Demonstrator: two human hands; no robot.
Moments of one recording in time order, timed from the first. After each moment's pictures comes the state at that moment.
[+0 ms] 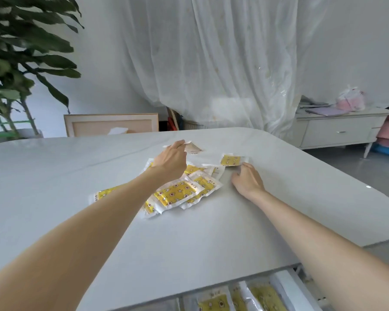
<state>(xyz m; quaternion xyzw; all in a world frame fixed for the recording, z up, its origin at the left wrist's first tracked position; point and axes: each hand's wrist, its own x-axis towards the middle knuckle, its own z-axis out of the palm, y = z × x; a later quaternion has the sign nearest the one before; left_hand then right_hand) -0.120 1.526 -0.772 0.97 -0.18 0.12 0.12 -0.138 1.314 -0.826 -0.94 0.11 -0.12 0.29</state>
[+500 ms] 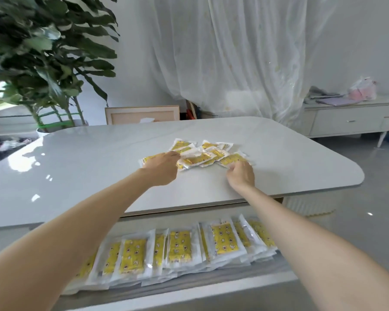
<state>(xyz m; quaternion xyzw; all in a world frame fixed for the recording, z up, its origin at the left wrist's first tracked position) -0.310 1.608 -0.763 0.99 -0.13 0.03 0.01 -0.300 1.389 -0.812 -0.93 0.10 -0.16 0.32</state>
